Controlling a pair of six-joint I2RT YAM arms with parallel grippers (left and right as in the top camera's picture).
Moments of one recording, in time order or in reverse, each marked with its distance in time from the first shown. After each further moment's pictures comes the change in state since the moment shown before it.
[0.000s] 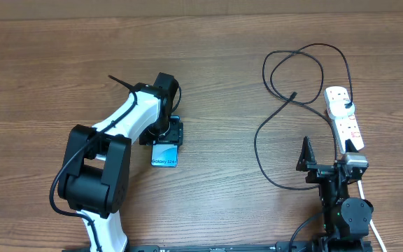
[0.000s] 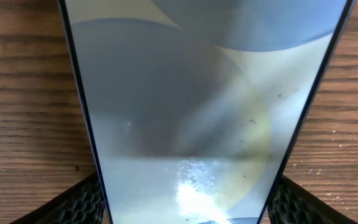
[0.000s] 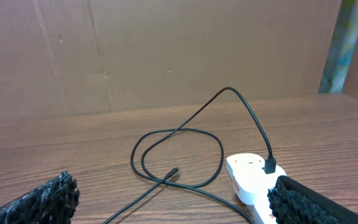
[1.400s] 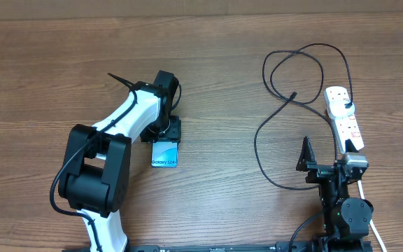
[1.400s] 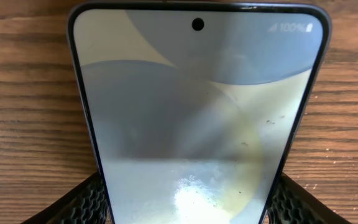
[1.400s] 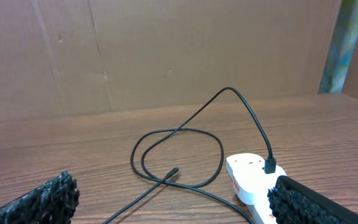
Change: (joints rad) left arm 0.001 0.006 0.015 0.003 -0.018 0.000; right arm 0.000 0.000 0.000 0.001 0.000 0.000
